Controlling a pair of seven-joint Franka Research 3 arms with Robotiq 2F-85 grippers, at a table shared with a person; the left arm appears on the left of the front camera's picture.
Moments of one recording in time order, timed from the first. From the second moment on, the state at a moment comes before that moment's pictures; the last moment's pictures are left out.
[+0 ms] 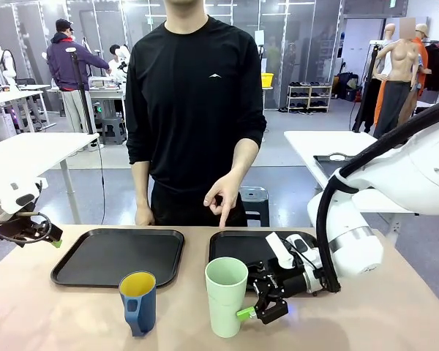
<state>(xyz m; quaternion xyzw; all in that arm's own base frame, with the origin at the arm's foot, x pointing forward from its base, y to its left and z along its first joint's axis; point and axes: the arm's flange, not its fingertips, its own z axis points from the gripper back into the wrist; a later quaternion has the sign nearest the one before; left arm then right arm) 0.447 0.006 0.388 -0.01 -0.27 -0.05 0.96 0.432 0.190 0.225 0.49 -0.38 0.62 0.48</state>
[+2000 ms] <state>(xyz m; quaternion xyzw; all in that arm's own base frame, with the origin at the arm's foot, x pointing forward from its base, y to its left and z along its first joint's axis) 0.447 0.006 0.388 -0.01 -0.27 -0.05 0.96 0.435 0.215 0.219 0.54 -0.36 0.63 0.43</state>
